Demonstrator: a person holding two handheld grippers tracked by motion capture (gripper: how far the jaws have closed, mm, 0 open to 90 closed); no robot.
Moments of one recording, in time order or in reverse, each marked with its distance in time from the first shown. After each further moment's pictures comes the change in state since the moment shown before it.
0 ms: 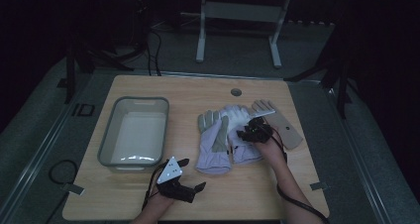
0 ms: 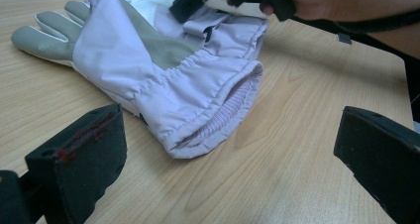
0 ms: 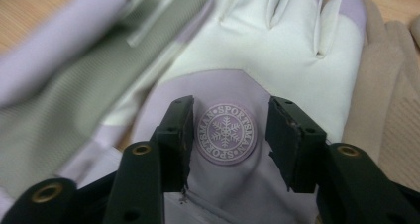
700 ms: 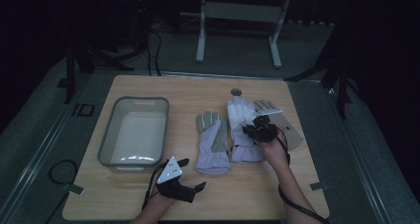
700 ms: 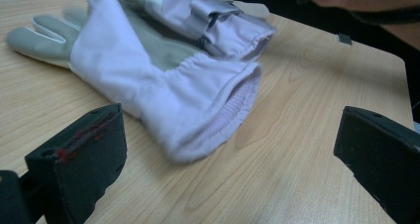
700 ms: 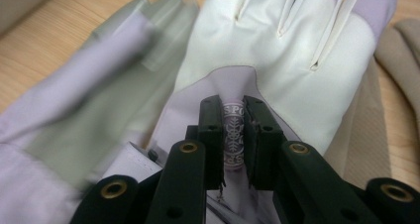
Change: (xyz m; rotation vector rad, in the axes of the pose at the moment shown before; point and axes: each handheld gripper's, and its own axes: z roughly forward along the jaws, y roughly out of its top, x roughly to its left) left arm 0.000 0.000 0.000 -0.002 0.002 0.000; right arm 0.006 0.009 -0.039 -0.064 -0.011 0.068
